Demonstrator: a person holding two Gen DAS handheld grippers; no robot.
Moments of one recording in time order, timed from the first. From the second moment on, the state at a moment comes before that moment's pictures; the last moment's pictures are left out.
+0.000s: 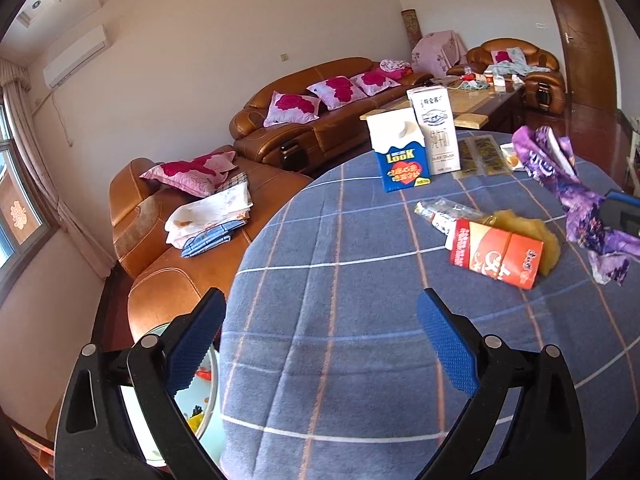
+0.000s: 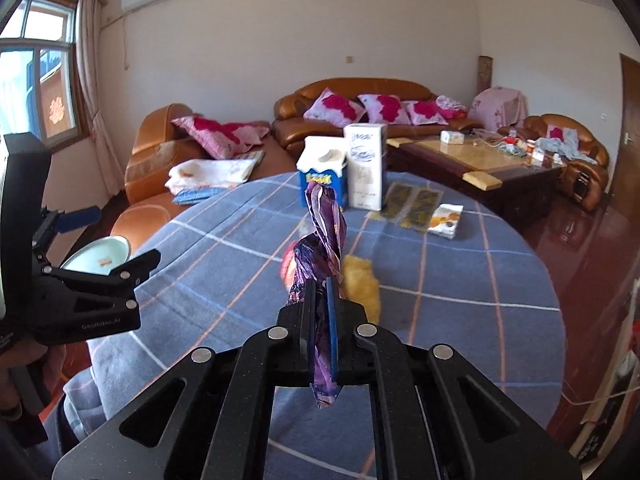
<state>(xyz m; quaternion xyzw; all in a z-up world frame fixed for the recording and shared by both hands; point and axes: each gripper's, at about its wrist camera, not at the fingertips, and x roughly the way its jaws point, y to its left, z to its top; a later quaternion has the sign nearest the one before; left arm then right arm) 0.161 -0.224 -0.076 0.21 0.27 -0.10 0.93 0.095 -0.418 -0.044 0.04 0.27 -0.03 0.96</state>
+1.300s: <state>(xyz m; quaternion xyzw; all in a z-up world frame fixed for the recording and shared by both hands) 0.202 -0.327 -0.146 0.23 0.39 -0.21 0.87 0.114 -0.465 -0.083 0.04 0.30 -0.08 0.95</state>
